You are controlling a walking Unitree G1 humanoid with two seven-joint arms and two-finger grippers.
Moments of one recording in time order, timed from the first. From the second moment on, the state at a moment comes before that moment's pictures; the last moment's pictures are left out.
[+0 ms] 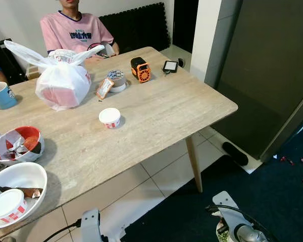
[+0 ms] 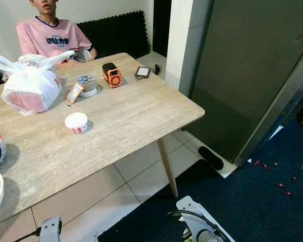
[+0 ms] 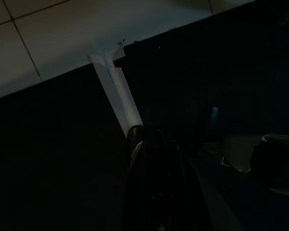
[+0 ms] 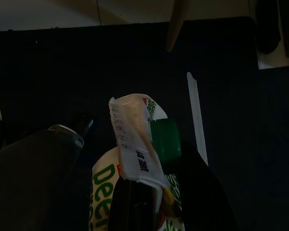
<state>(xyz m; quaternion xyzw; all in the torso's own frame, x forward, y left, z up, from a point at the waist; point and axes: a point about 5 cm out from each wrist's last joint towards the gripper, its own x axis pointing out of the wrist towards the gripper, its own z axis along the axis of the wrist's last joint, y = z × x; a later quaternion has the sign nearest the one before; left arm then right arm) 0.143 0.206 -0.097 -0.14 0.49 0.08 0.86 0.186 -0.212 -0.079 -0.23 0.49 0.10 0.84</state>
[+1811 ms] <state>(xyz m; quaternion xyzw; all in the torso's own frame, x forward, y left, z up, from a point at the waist) 0.141 0.204 -0.099 -0.13 0.49 0.07 0.86 0.184 -0.214 -0.080 -0.23 0.49 0.10 0.83</state>
